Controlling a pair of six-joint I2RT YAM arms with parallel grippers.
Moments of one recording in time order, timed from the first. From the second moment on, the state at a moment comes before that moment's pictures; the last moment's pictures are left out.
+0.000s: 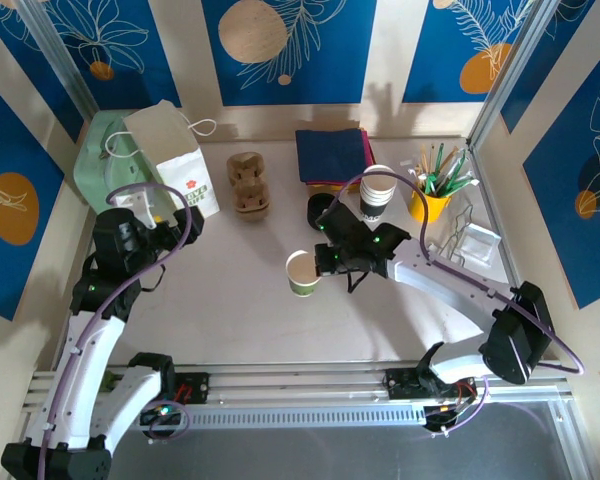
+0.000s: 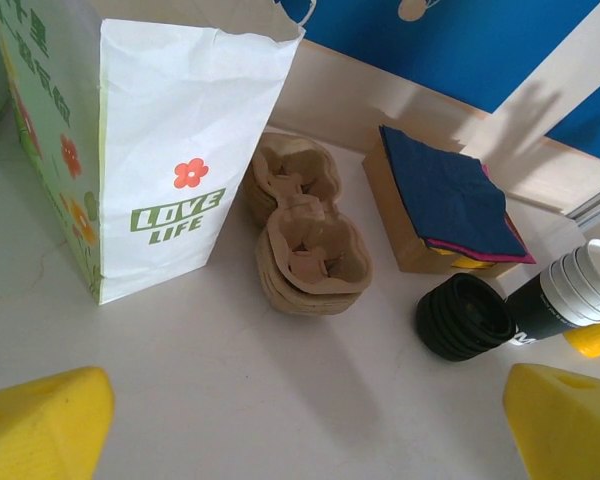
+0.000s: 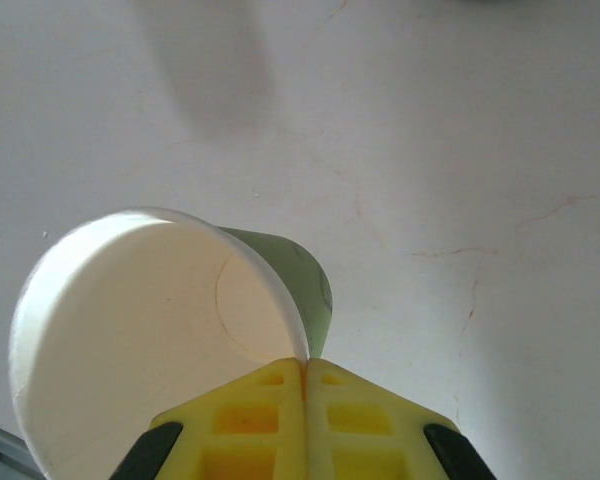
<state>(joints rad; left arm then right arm) -0.12 0.78 0.88 -0.50 0.14 -0.42 0.79 1.38 1.11 -0.78 0.03 0.62</state>
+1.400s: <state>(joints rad) -0.12 0.83 0.86 -0.46 0.23 -0.45 0.80 1.45 1.21 -0.82 0.02 0.63</state>
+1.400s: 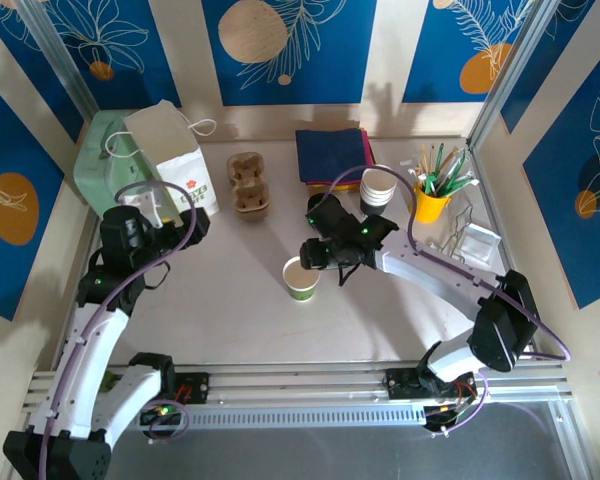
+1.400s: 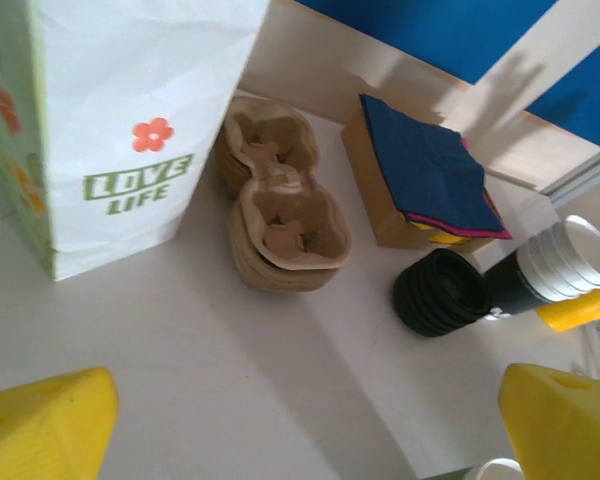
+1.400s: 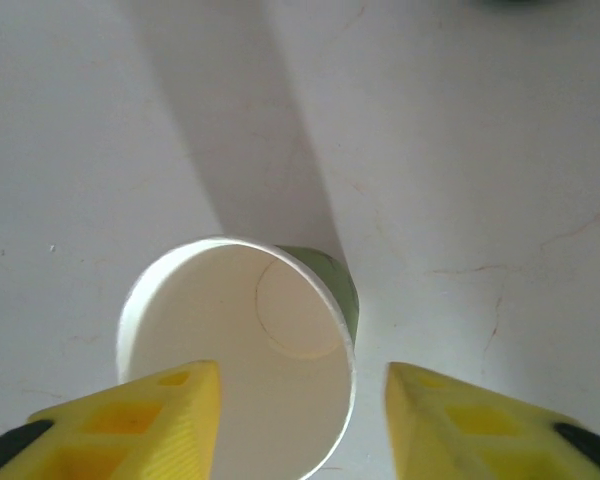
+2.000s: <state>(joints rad) -0.41 1.26 1.10 -0.40 0.25 -0.48 0.51 1.25 0.97 -0.54 0.05 0.50</state>
